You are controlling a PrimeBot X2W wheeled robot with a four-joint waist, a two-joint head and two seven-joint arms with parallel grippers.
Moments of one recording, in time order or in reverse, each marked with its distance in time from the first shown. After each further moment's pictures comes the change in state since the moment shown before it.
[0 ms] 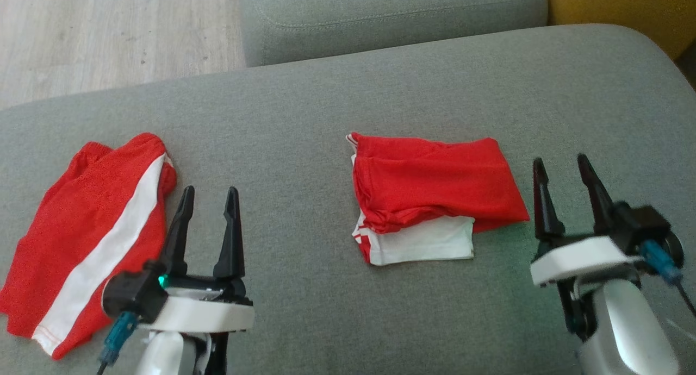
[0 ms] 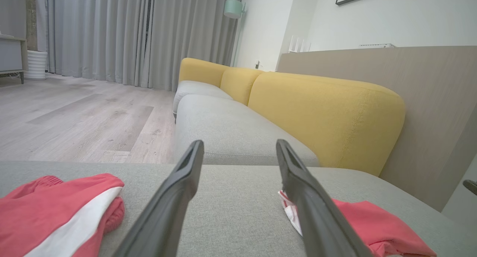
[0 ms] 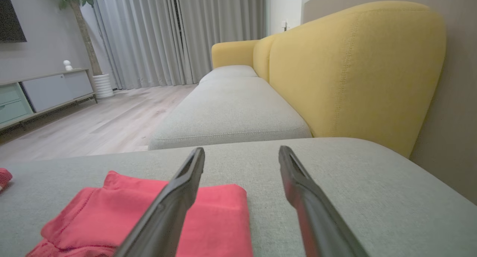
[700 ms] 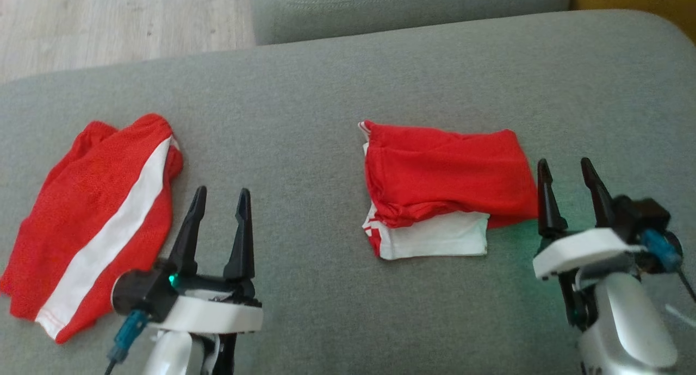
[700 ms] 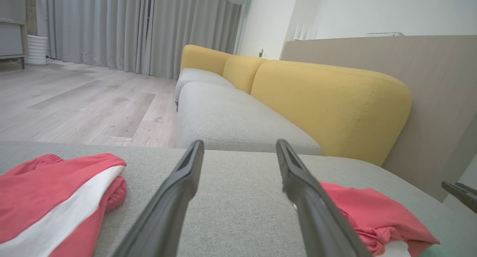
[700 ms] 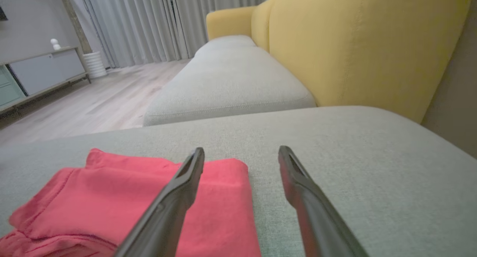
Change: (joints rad) left arm 0.012 0.000 -0.030 -0.010 0.000 0.001 0.000; right arm -0.002 0.011 -0.047 0.042 -0.002 0.000 0.027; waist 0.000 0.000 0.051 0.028
